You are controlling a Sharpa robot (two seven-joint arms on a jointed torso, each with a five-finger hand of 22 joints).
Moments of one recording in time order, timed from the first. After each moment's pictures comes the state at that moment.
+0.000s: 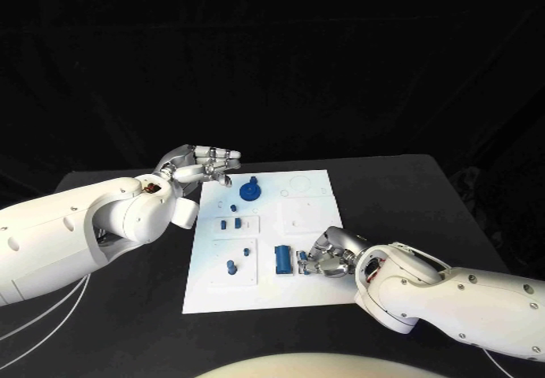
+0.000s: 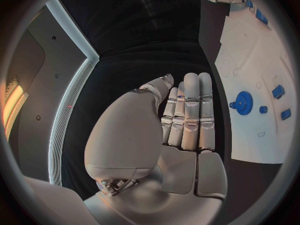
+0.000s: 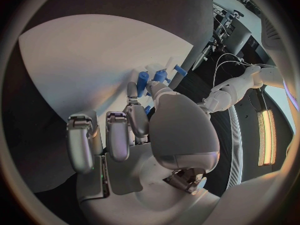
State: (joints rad) left arm 1.16 -0.91 0.02 1.57 -0.13 -0.28 0.20; left_hand 1.45 -0.17 0.41 0.12 0.15 1.03 0.18 0.09 0.11 1.11 0.11 0.22 0.17 1.19 0.03 0.85 0.47 0.17 0.98 0.12 0.82 0.63; right arm 0.99 -0.87 -0.12 1.82 -1.28 -0.48 -0.56; right_hand 1.20 -0.11 0.20 0.26 0.51 1.15 0.03 0.23 0.48 1.45 -0.03 1.21 1.31 1.46 -0.09 1.51 1.31 0.01 1.47 0.03 1.57 1.31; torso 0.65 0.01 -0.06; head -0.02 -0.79
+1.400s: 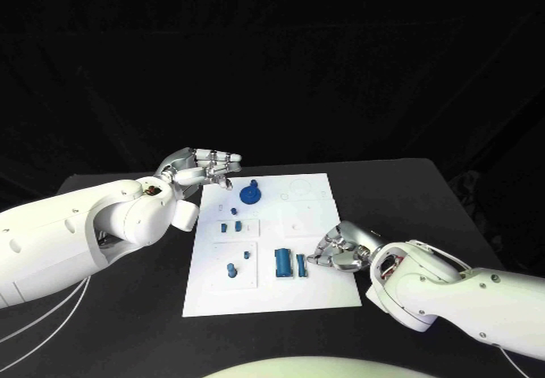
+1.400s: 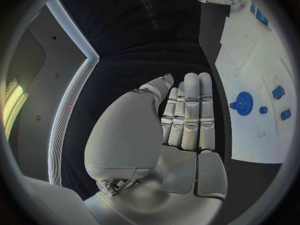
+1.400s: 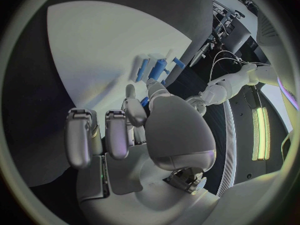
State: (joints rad) left arm 1.16 -0.91 0.02 1.57 -0.12 -0.27 0.20; left_hand 1.45 -0.17 0.40 0.12 0.15 1.03 0.18 0.09 0.11 1.10 0.11 0.23 0.17 1.19 0.03 0.85 0.47 0.17 0.98 0.12 0.82 0.63; right arm 1.02 -0.94 -0.13 1.83 -1.24 -0.52 -0.43; right_hand 1.26 -0.07 0.04 0.21 0.31 1.07 0.09 0.17 0.45 1.35 0.00 0.97 1.22 1.47 -0.06 1.41 1.30 0.04 1.46 0.04 1.36 1.31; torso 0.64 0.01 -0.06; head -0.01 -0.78
